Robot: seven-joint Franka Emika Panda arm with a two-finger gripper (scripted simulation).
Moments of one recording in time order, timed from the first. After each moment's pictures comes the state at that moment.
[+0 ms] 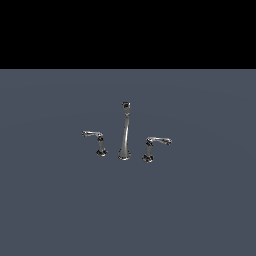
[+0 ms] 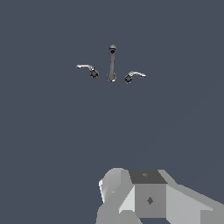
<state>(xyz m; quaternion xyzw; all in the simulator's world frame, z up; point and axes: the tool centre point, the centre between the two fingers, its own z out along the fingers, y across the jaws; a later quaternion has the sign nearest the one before) -0.260 -0.003 0.490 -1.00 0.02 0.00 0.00</state>
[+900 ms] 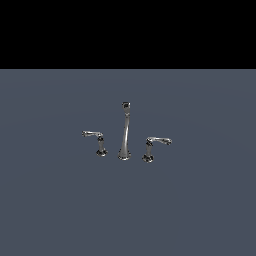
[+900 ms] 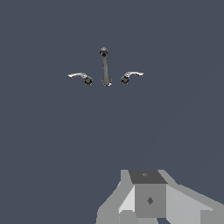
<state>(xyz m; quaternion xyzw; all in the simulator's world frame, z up) -0.234 0.007 0.452 -0.99 0.10 0.00 0.00</state>
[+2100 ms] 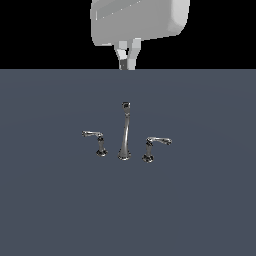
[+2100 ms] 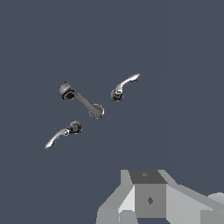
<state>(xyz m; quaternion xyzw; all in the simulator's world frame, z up) -0.124 0.002 0.299 -0.91 0.41 0.00 0.00</state>
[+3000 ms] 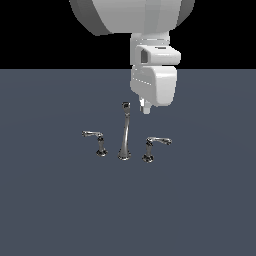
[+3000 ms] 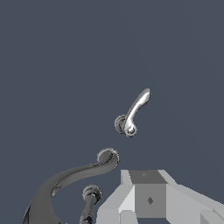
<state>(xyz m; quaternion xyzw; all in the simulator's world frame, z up) -0.054 -0.048 0.185 -0.79 0.62 0.00 0.00</state>
